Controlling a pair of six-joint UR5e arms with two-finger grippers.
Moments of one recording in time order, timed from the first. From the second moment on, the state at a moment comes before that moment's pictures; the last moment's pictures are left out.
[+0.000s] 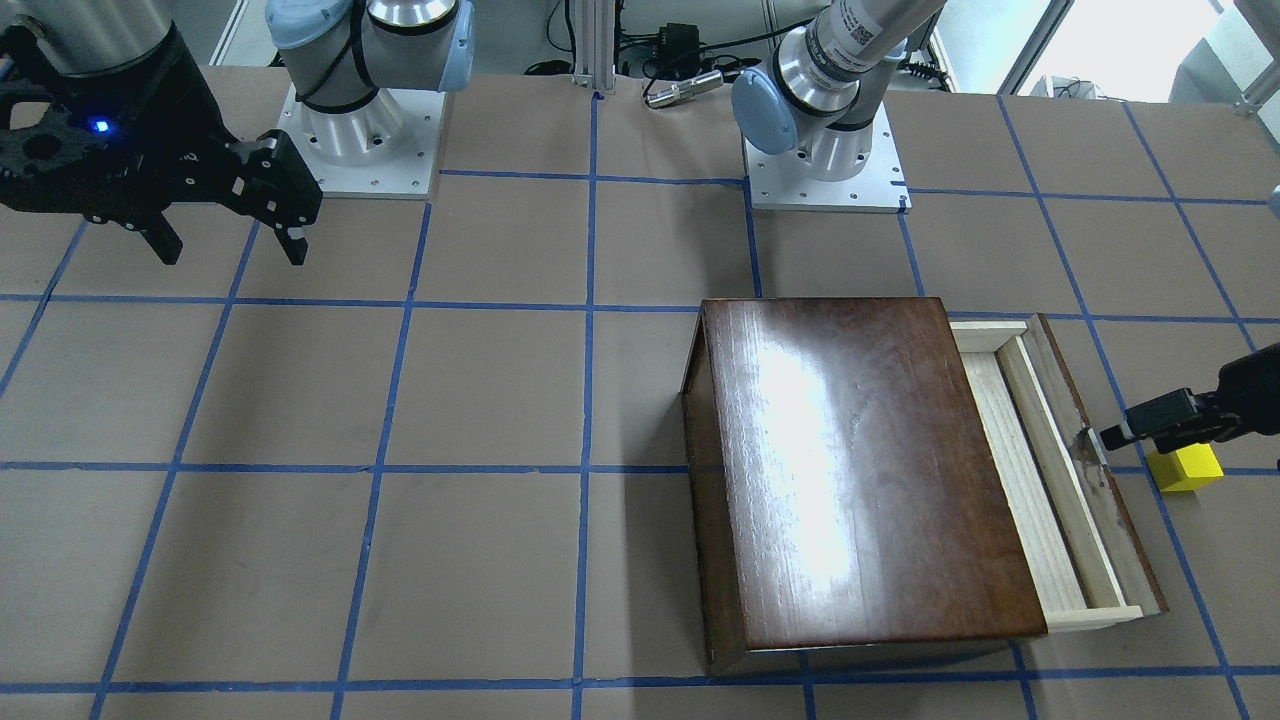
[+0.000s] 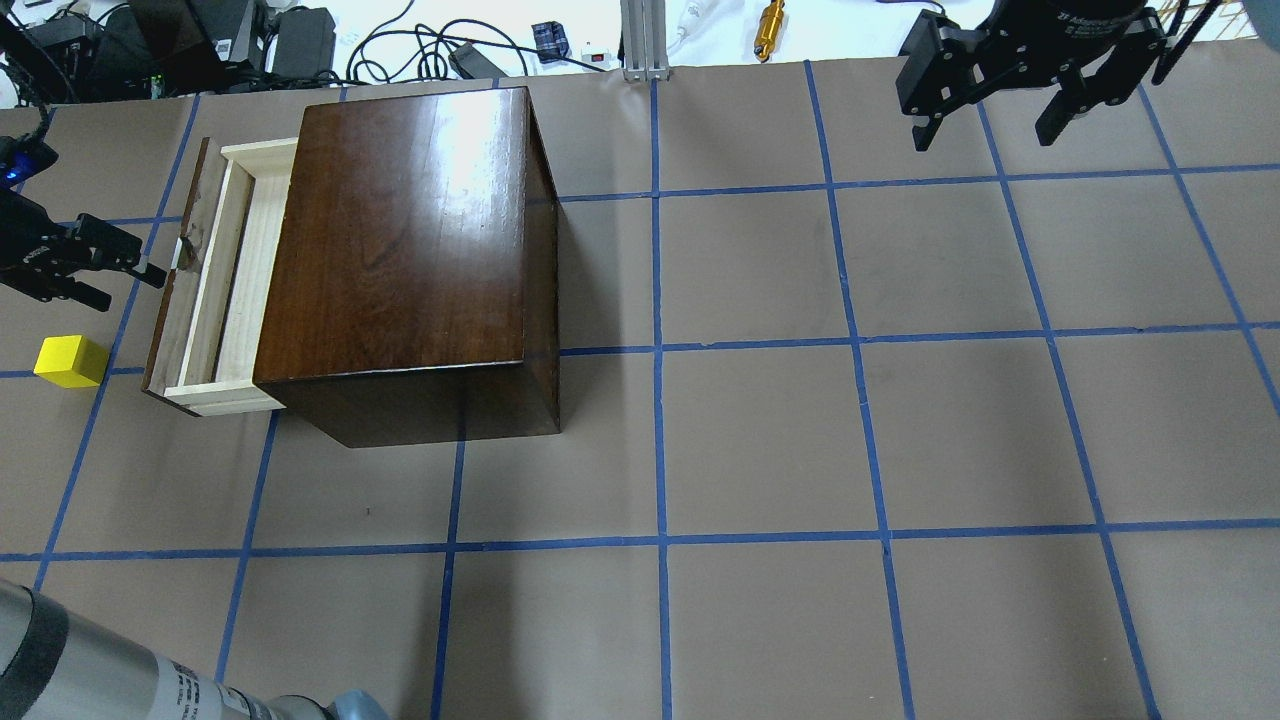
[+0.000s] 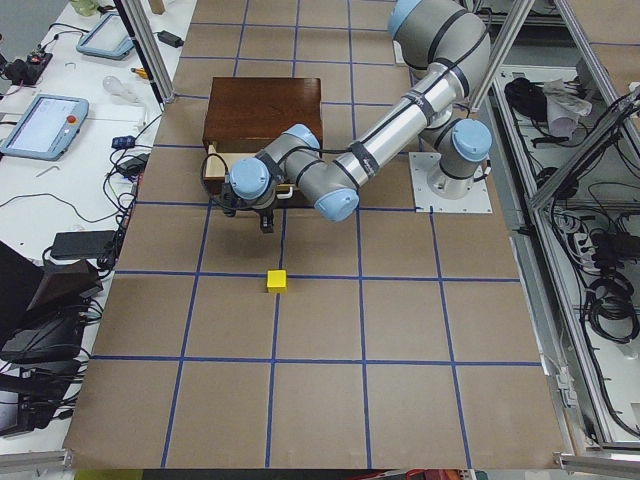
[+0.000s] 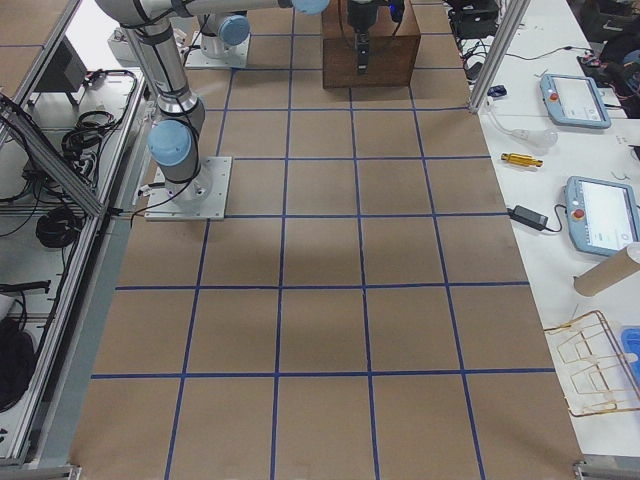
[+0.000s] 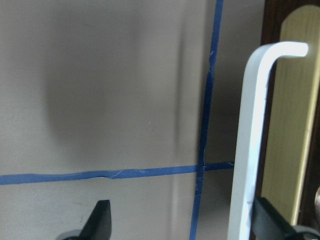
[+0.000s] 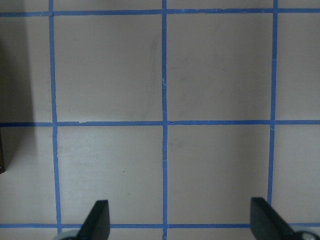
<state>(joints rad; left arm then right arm) -0.89 -2.00 -1.48 -1.45 1.32 0.62 1.54 -1.53 1.41 -1.53 -1.56 -0.04</state>
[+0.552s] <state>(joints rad) -0.89 -2.01 -1.38 -1.44 1.45 0.80 1.54 -1.53 1.41 -1.53 -1.56 -0.04</state>
